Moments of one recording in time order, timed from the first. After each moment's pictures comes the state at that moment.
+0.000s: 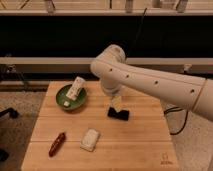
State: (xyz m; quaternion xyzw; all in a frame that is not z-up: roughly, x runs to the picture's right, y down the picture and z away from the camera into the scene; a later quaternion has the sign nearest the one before) arm 0.037 0.058 0.694 -0.28 -0.04 -0.23 0.93
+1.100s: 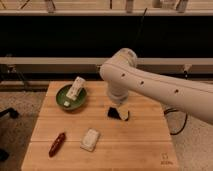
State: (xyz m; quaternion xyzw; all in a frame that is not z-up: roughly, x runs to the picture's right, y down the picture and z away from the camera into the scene) arm 0.065 0.089 0.648 -0.29 -0.06 -0.22 0.93
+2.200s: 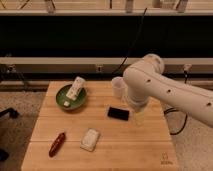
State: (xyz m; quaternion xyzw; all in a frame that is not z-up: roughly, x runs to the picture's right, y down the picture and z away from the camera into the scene) arm 0.147 0.111 0.636 -0.30 -0.05 -0.15 0.94
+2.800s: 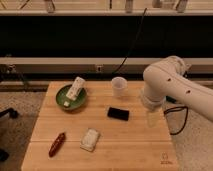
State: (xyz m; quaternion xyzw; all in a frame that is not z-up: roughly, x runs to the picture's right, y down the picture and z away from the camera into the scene) arm 0.199 0.107 0.646 -0.31 -0.05 -0.10 0.95
